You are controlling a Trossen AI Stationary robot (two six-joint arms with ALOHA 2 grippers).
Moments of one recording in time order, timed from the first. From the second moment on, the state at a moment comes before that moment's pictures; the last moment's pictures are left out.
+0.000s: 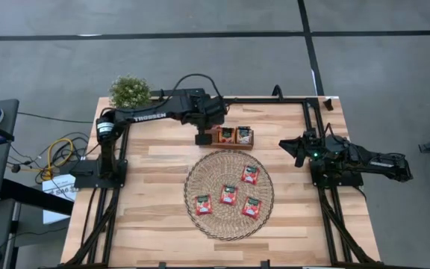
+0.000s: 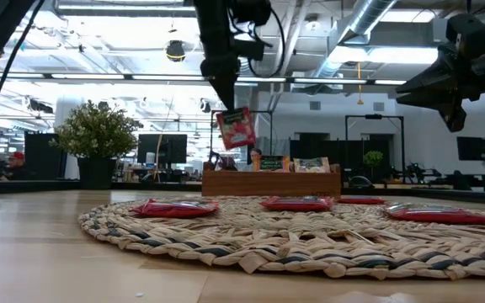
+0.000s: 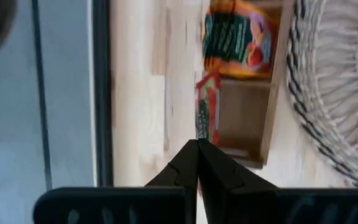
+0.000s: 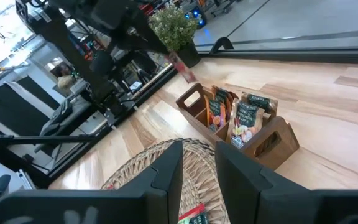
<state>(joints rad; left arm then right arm) 0.27 1.93 1.83 -1.07 -0.31 0.33 -0.11 0.01 0.16 -0.34 0.21 0.60</state>
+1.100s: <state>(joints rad) 0.32 2.06 1.83 -1.09 -0.33 0.43 -0.11 0.01 0.16 -0.34 0.21 0.60</state>
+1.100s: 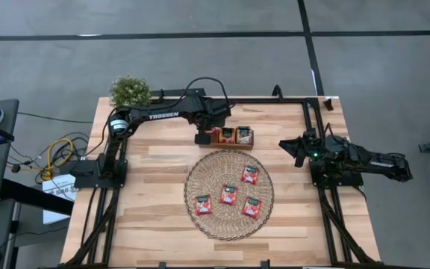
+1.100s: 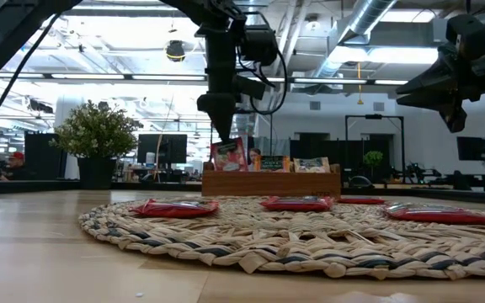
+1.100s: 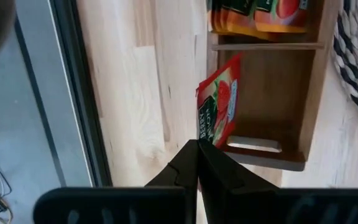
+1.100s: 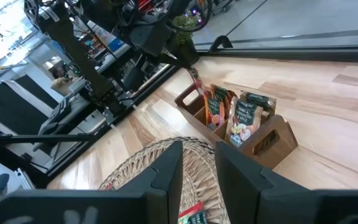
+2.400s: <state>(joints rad) 0.31 2.06 1.83 -1.04 -0.26 0.43 -0.11 0.01 0.16 -0.34 0.21 0.60</state>
